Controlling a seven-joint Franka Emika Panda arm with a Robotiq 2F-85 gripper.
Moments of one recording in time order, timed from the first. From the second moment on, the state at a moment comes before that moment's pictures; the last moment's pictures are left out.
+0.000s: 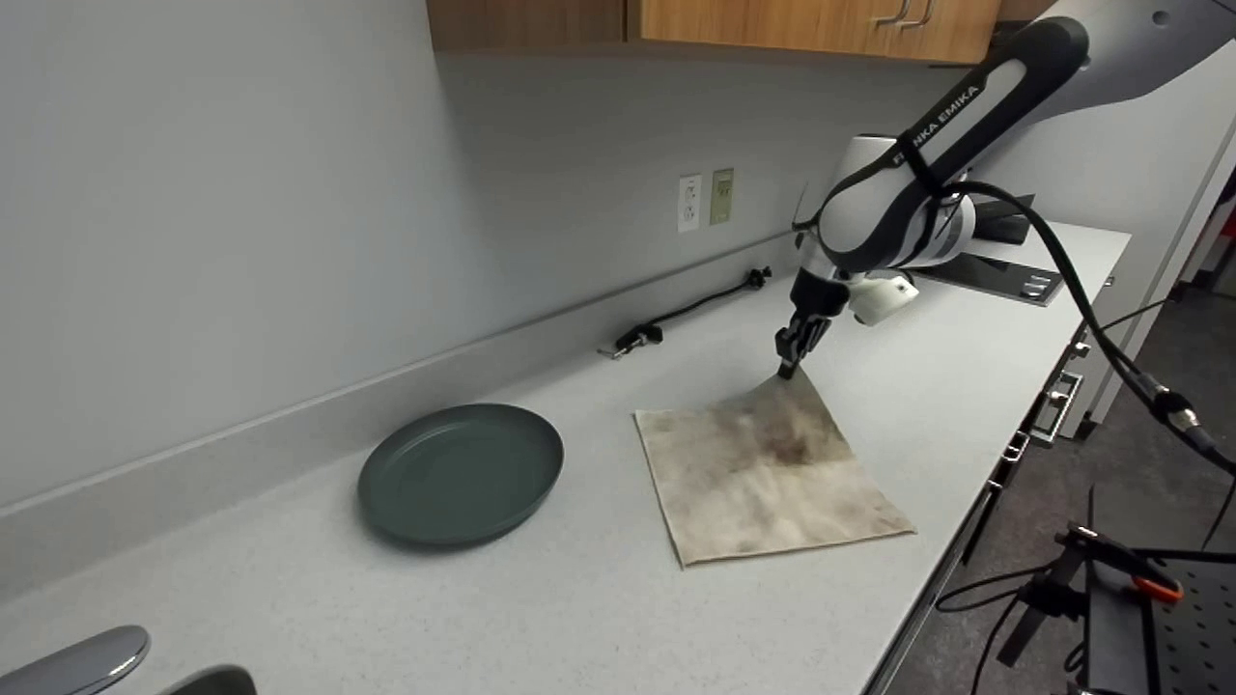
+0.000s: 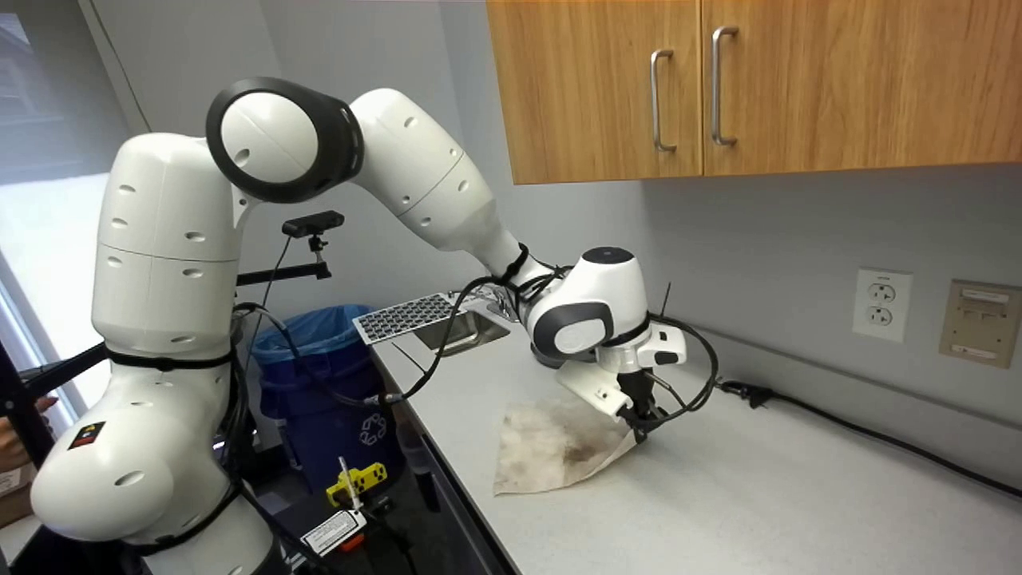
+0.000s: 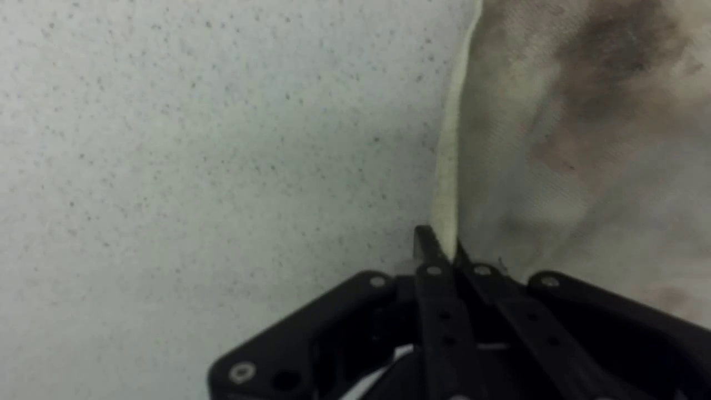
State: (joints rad) arm -0.23 0.42 -0.01 -2.13 0.19 2.71 -0.31
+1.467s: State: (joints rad) arm 0.11 0.21 0.06 -2.30 -0.19 2.70 -0.08
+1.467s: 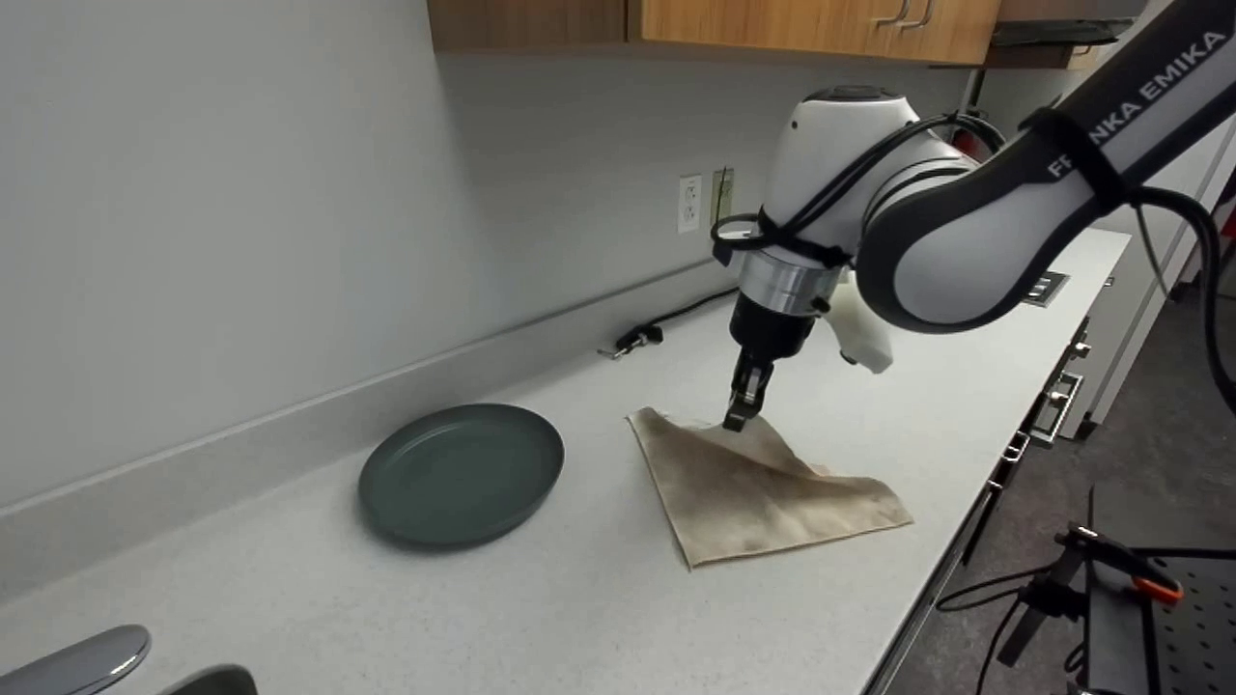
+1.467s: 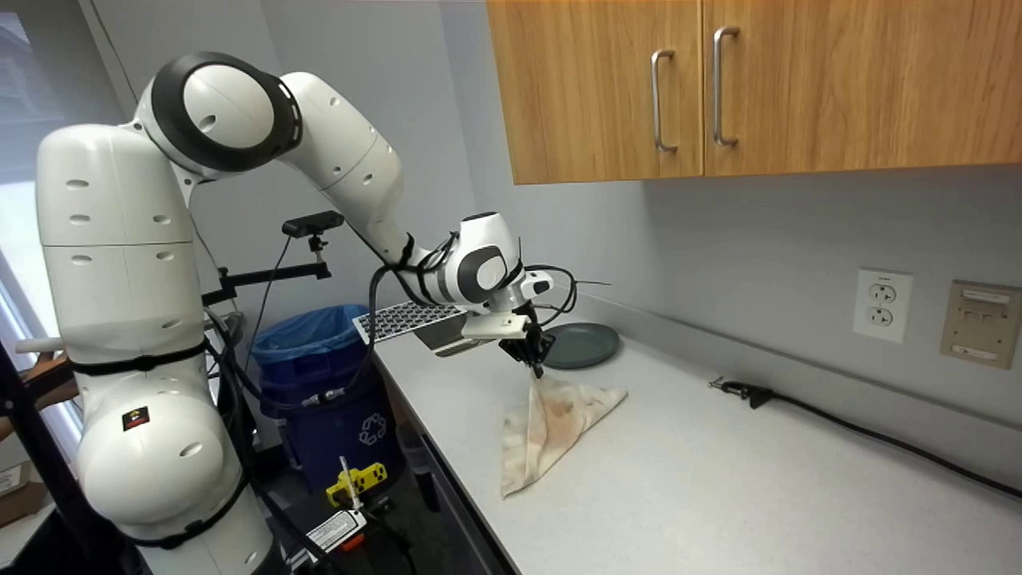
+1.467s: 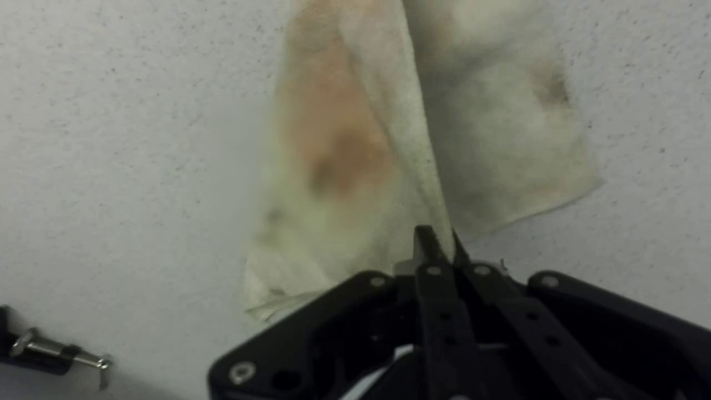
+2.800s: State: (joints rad) arm 0.18 0.44 0.08 -2.22 -0.21 2.69 -0.08
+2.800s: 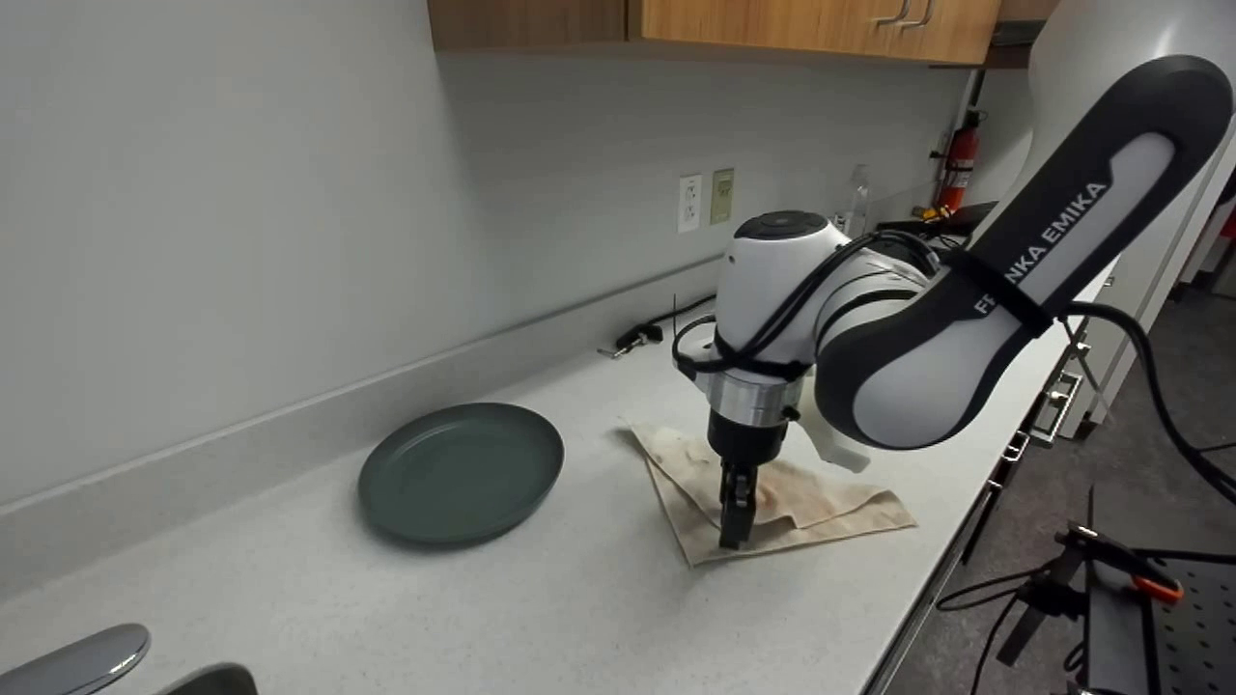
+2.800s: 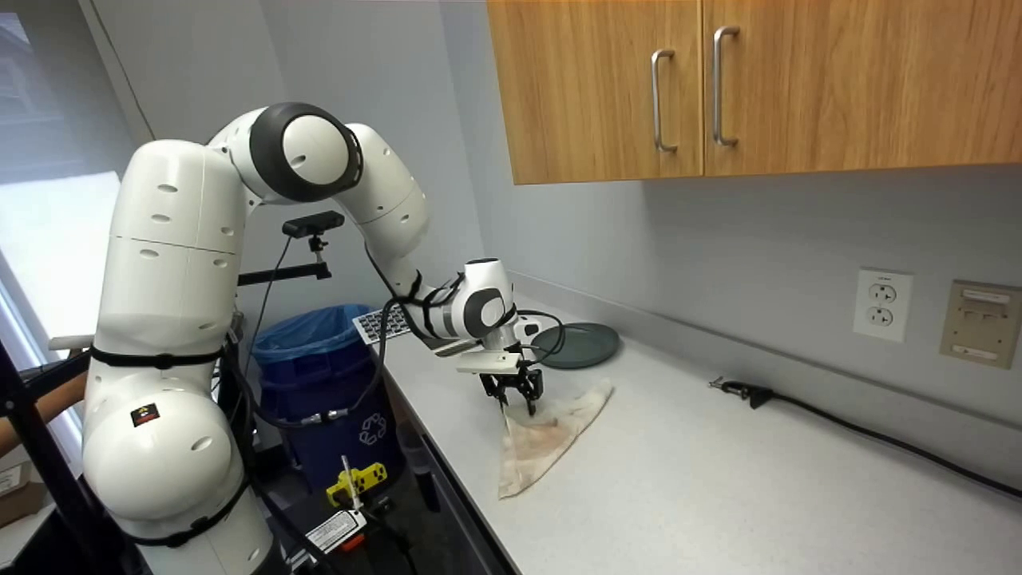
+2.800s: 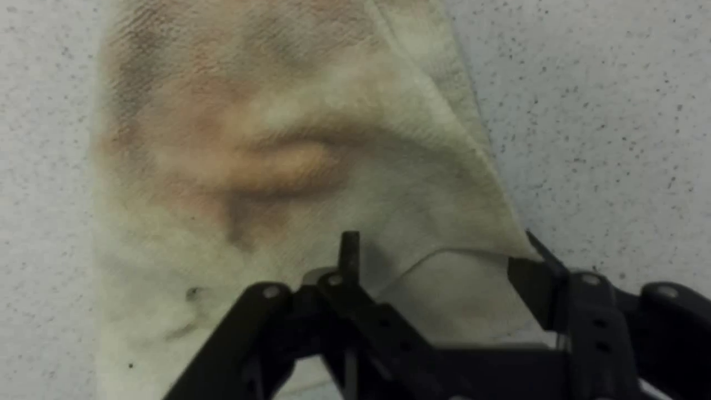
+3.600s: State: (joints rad) arm 0.15 0.24 0.06 -2.33 -0.21 2.62 -0.08
